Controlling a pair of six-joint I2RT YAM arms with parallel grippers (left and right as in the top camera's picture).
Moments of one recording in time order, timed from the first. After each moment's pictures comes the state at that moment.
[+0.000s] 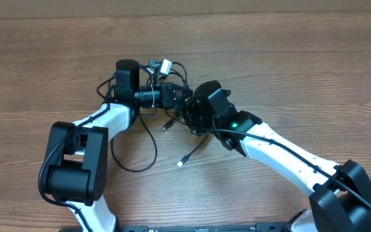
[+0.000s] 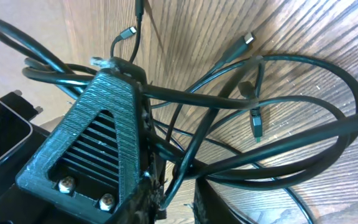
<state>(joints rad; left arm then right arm) -0.18 1.91 0.99 0.30 1.12 -0.50 0.68 1.63 1.03 -0.15 -0.12 1.72</state>
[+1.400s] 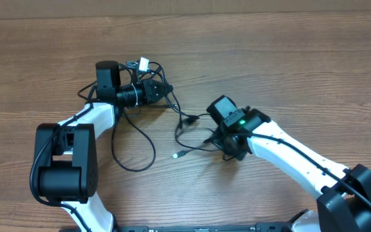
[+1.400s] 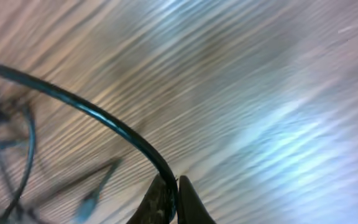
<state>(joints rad) -0.04 1.91 0.99 0.20 1.05 -0.53 0.62 1.60 1.03 -0.86 0.02 1.27</state>
